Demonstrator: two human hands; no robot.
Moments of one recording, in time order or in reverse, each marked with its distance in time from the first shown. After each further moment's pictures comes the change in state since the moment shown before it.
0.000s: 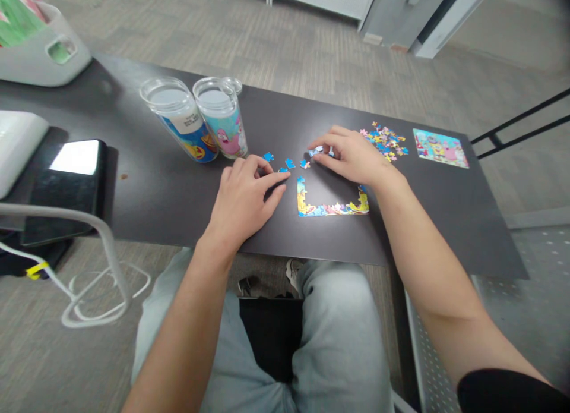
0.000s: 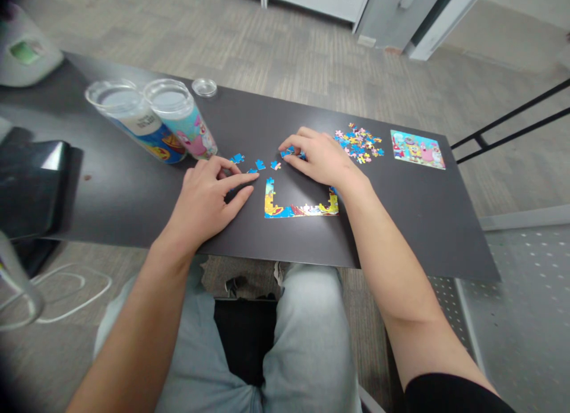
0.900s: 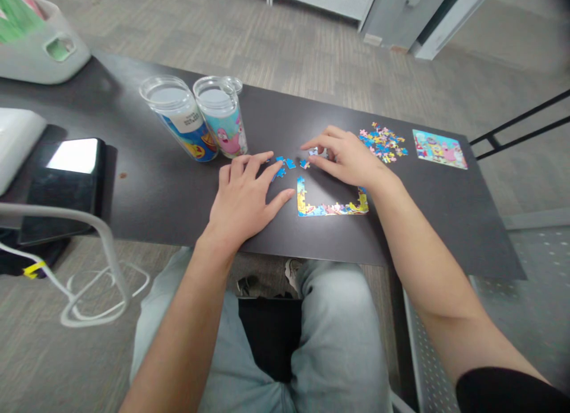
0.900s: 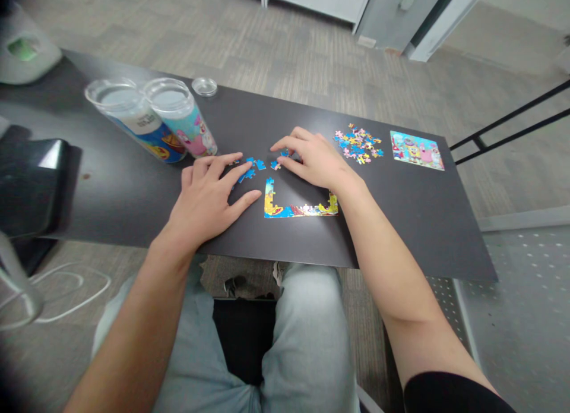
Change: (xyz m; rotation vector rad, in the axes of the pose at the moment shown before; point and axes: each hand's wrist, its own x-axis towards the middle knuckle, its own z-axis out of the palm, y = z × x) left_hand -0.002 0.004 0.001 0.009 -0.039 -0.033; right_hand 0.002 -0.011 0.006 0.020 -0.017 -0.004
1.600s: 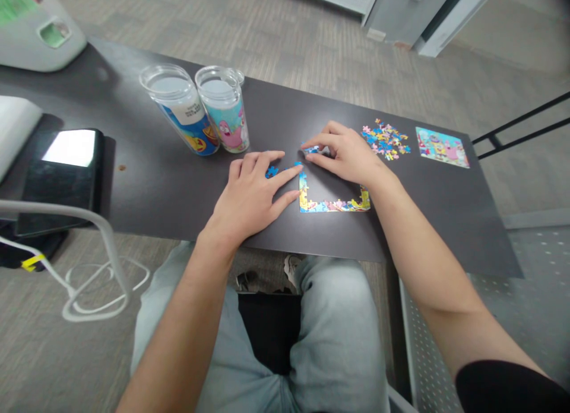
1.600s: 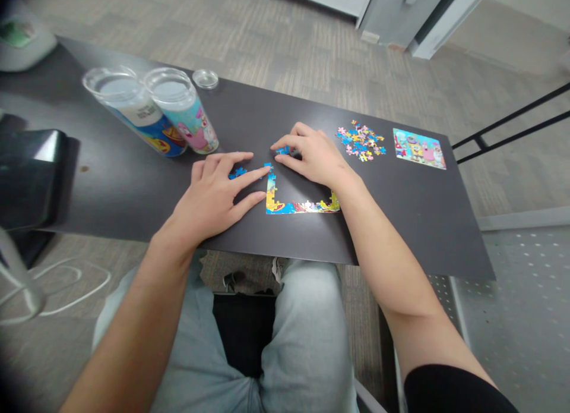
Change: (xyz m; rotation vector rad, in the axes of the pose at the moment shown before) left_hand -0.001 0.003 -0.002 -0.007 -0.064 0.116; right_hand 0.003 -0.008 0.002 -0.007 0.012 0.036
